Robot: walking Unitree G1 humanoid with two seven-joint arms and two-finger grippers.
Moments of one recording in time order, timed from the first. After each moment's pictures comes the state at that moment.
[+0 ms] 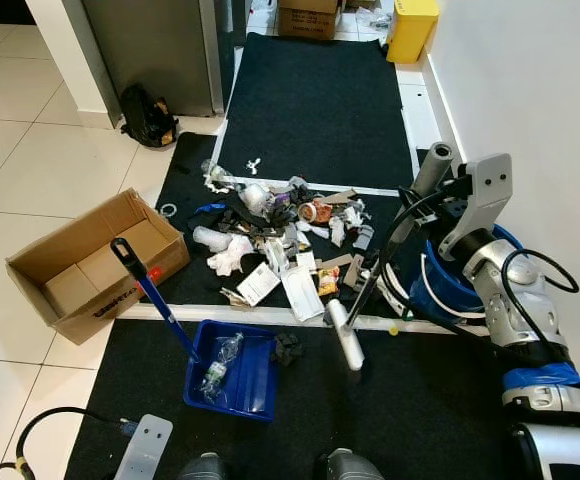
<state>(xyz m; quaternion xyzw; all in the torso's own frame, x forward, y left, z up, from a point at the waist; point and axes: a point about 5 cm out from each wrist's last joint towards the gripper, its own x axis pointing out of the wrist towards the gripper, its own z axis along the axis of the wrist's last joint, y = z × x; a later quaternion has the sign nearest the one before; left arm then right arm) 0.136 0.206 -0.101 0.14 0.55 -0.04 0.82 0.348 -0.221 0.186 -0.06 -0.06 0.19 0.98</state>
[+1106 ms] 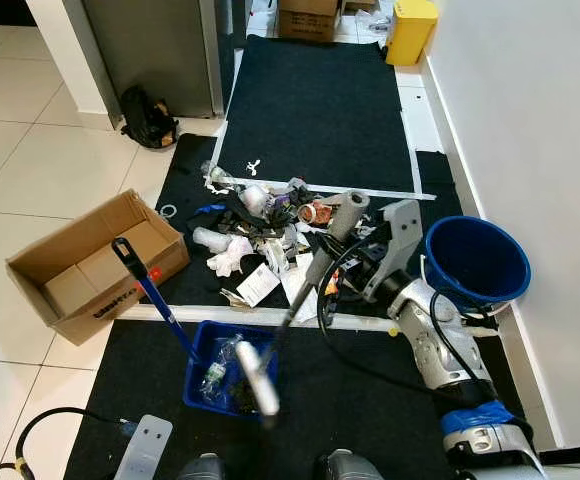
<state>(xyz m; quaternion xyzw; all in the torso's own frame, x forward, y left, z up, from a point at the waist) 0.136 0.206 -0.101 0.14 0.55 -0.04 0.82 0.324 -0.136 0.137 0.08 -0.03 0.31 0.95</state>
